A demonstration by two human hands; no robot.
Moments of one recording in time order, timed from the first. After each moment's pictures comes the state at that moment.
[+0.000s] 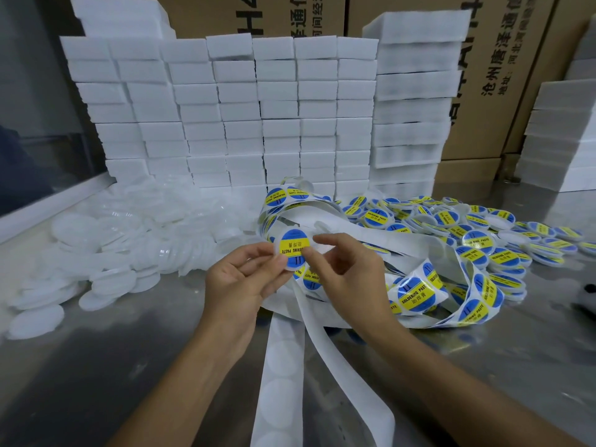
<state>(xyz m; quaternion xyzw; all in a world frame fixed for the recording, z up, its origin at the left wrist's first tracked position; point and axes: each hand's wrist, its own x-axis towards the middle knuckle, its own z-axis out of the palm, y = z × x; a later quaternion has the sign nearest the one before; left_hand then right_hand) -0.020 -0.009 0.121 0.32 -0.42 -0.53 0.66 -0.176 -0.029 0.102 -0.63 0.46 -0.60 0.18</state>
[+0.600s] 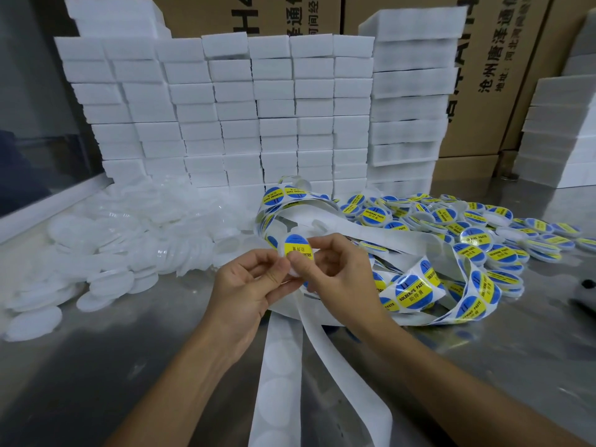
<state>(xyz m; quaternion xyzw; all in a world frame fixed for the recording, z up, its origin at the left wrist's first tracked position) -0.022 -0.011 0.116 0.29 -0.45 -0.58 0.62 -0.170 -0.025 0.105 -0.61 0.42 -0.60 0.31</state>
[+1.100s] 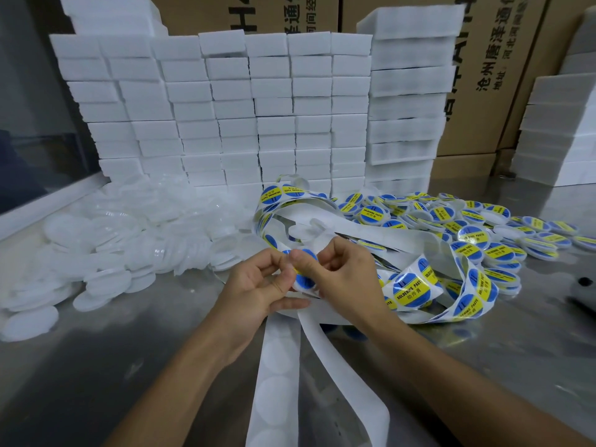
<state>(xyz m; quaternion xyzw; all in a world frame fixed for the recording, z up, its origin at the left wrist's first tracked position) -0.021 -0.007 0.116 0.31 -0.58 -0.56 0.51 -0.177 -0.027 0.105 -0.60 0.47 -0.58 0.28</state>
